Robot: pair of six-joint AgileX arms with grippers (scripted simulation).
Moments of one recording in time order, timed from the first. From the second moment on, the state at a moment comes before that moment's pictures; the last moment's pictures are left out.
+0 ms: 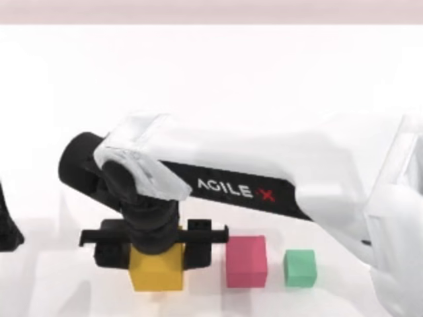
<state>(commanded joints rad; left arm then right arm) 0.02 0.00 0.00 0.00 0.00 0.00 1.04 2.38 1.94 -1.13 0.01 1.06</state>
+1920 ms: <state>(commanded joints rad) 0.02 0.00 0.00 0.00 0.00 0.00 1.05 2.36 2.14 -1.36 0.01 1.06</state>
